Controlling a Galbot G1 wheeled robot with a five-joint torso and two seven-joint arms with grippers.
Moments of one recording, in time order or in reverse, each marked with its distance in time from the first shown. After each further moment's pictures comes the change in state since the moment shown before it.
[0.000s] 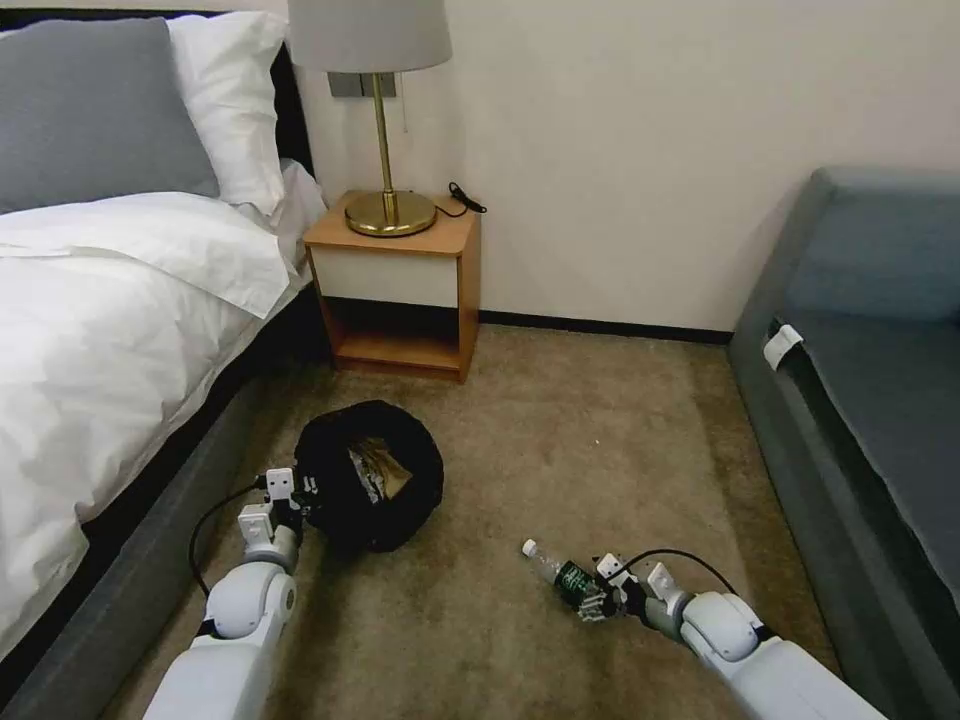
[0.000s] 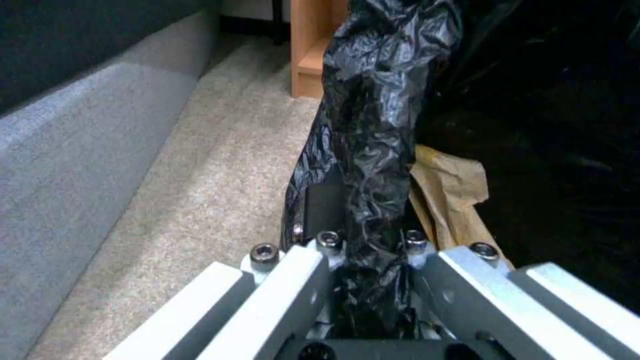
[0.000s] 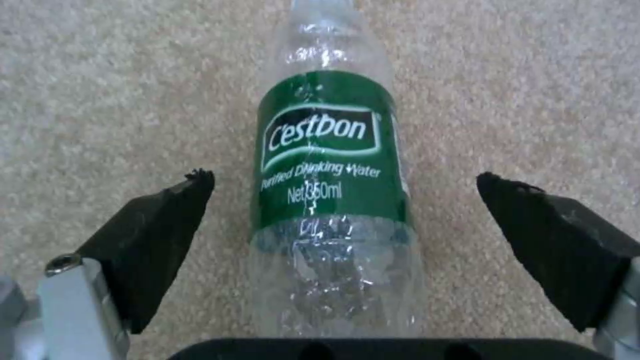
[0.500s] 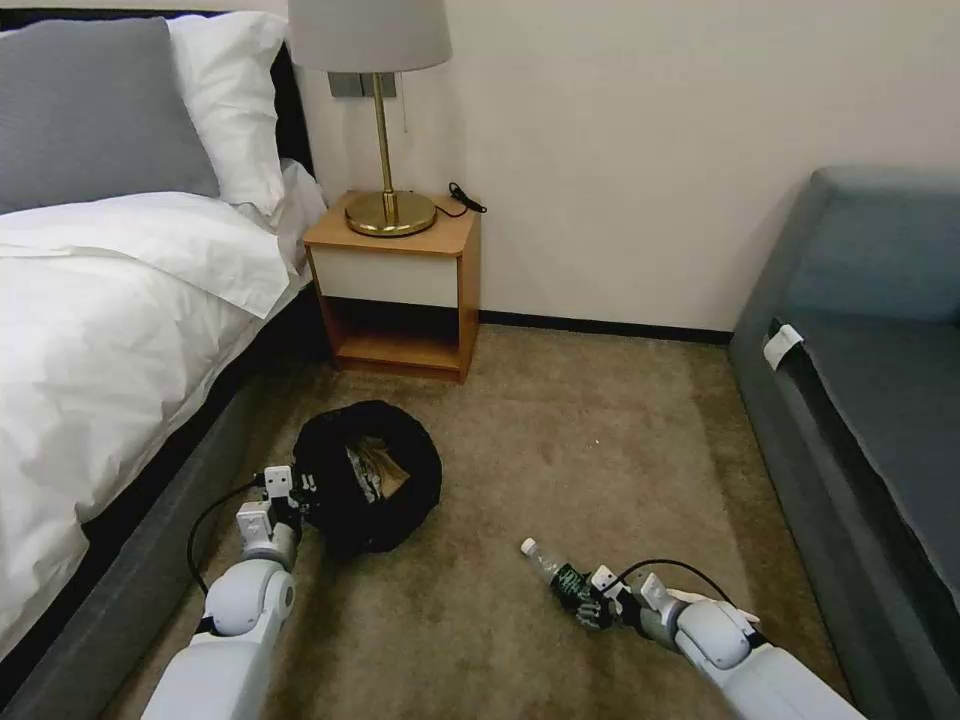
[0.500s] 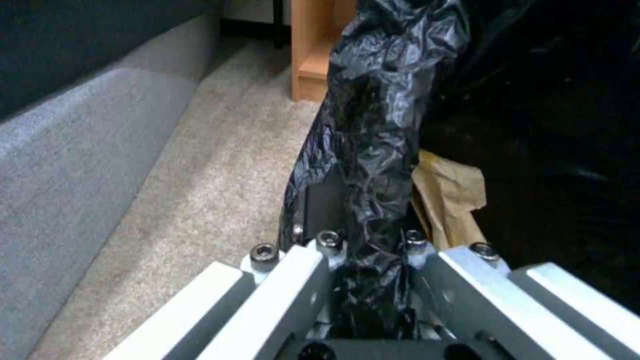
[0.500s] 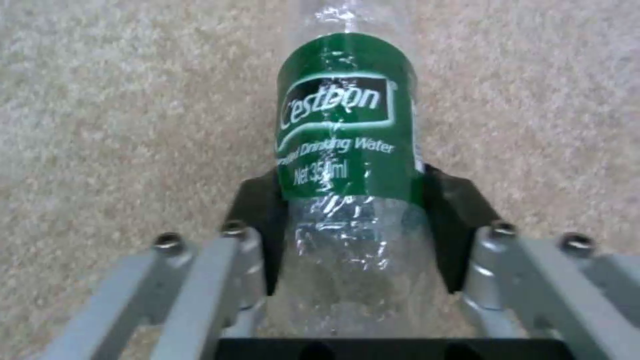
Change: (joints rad) left arm -0.013 -0.005 -0.002 0.004 0.001 0.003 -0.001; right arm -0.005 0.027 0.017 -0.020 -0.053 0.022 -0.034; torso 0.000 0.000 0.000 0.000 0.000
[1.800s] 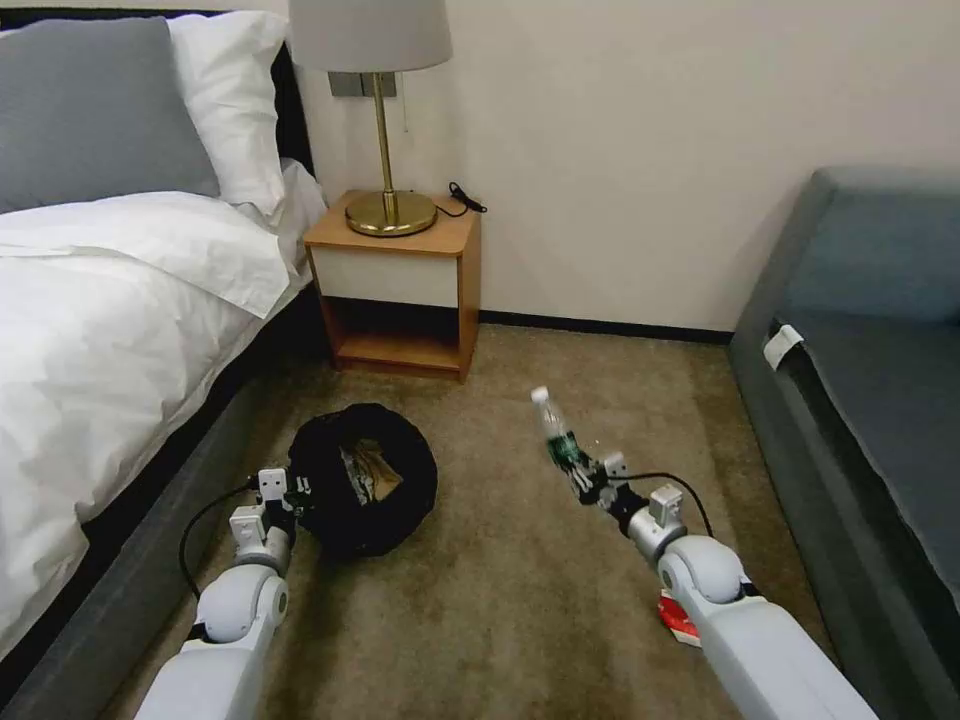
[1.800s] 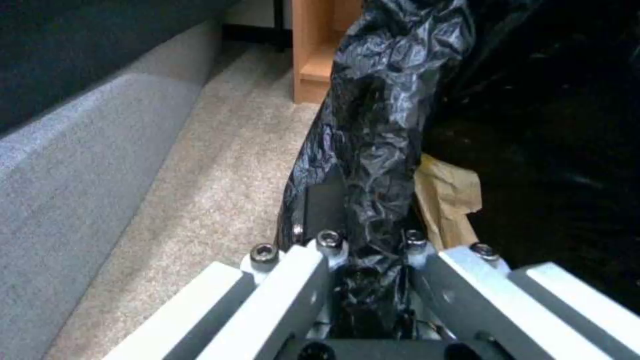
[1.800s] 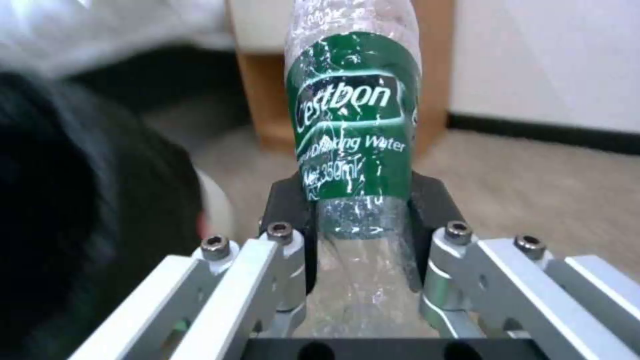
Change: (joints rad) left arm 0.037 0.009 -0.005 -0.036 0.010 -0.006 0.000; right arm 0.014 0.154 0.189 0.303 0.381 0.138 0.184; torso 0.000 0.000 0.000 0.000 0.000
